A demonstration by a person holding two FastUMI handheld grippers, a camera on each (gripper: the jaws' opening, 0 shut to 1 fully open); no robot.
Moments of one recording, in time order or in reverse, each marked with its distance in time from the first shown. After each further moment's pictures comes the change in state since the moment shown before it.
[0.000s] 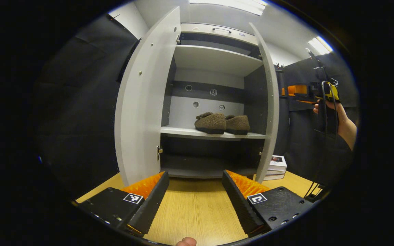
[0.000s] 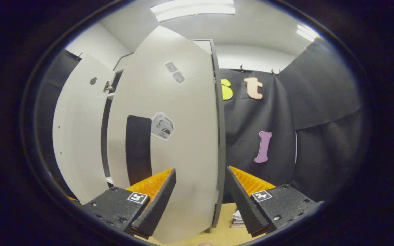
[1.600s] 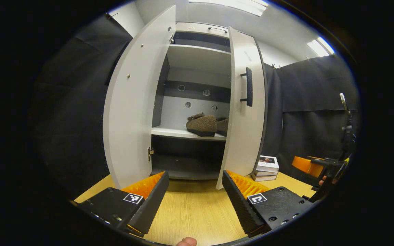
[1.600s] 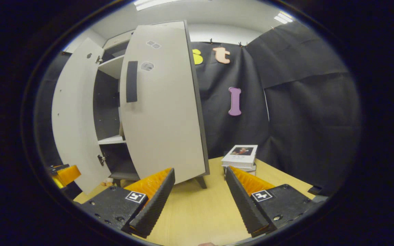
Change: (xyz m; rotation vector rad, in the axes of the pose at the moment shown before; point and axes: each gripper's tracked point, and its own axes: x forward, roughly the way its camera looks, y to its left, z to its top) left arm 0.004 -0.023 0.010 -0.012 0.023 -0.073; right arm -0.163 -0.022 -0.200 0.125 0.253 -0.262
